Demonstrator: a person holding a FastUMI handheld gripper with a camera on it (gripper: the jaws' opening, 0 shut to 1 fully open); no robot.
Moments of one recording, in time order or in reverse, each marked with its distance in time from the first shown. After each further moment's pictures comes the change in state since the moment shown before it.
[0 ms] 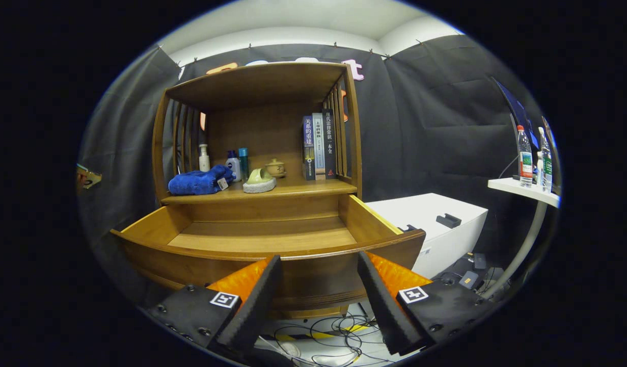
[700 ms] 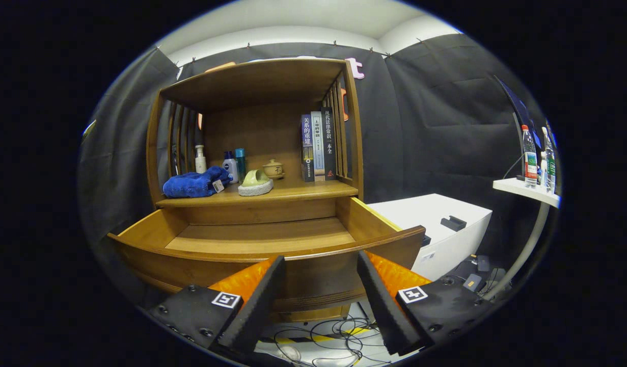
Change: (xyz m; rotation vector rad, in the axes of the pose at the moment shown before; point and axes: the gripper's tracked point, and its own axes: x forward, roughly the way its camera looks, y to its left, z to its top) arm 0.023 0.001 0.013 0.006 0.001 -0.001
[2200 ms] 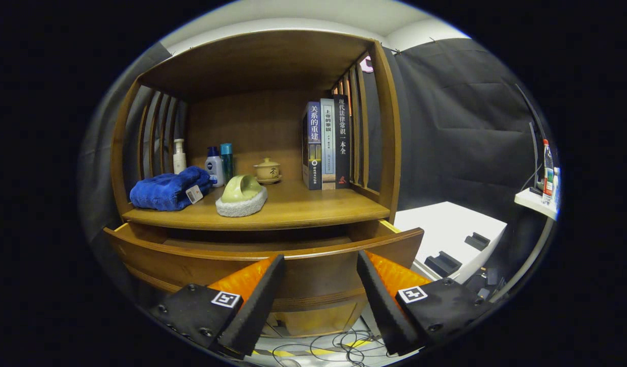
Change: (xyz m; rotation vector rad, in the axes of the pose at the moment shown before) arm 0.141 0.029 0.031 -0.028 0.027 -0.034
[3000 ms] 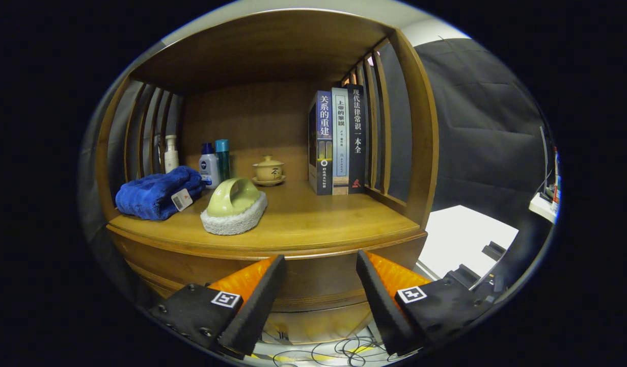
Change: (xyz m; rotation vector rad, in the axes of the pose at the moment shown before) arm 0.054 0.008 0.008 -0.005 0.017 0.021
